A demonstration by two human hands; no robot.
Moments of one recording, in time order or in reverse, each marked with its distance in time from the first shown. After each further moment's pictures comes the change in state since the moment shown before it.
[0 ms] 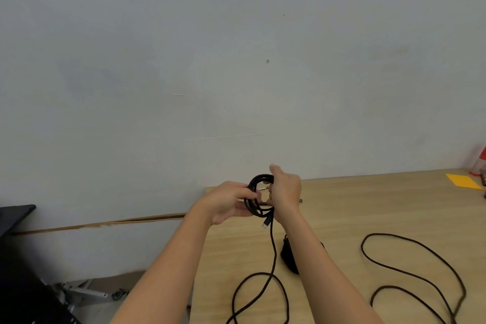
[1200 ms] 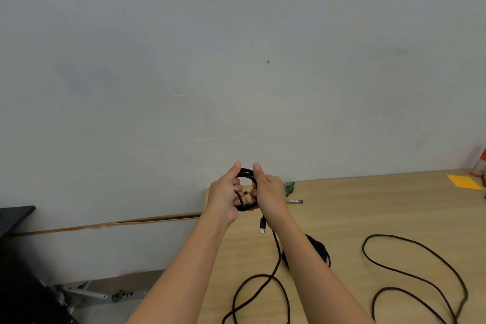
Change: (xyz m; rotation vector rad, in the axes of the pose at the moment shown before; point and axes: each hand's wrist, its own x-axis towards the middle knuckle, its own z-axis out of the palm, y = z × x) left_hand 0.003 0.008 0.019 -0.633 0.515 0.060; right_hand -0.018 0.004 0.011 -0.149 -0.321 -0.163
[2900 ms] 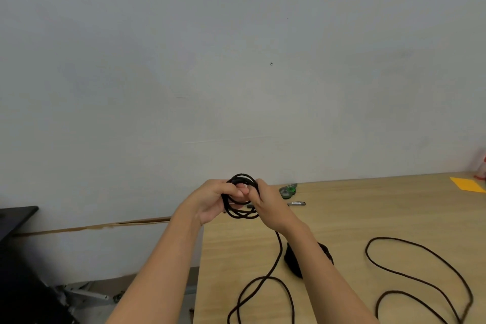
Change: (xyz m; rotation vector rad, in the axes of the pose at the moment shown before) left_hand 0.015 0.024 -0.042 0.462 -0.470 -0.037; right_hand -0.001 0.009 -0.013 -0.568 -0.298 -0.206
